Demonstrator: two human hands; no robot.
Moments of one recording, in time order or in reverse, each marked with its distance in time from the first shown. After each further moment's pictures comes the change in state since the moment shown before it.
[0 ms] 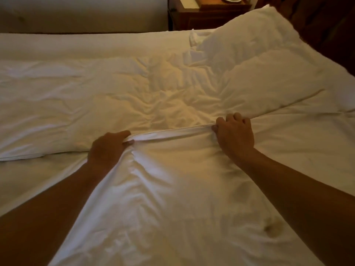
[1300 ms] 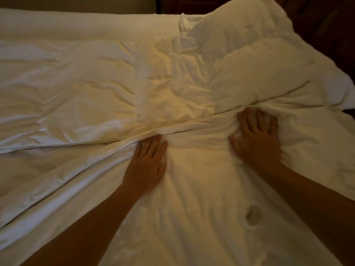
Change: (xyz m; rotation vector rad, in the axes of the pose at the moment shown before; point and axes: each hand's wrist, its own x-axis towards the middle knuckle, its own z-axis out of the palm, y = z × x) left_hand -0.040 0.080 0.111 0.044 -0.047 0.395; right_hand -0.051 0.083 0.024 -0.158 -0.129 0.120
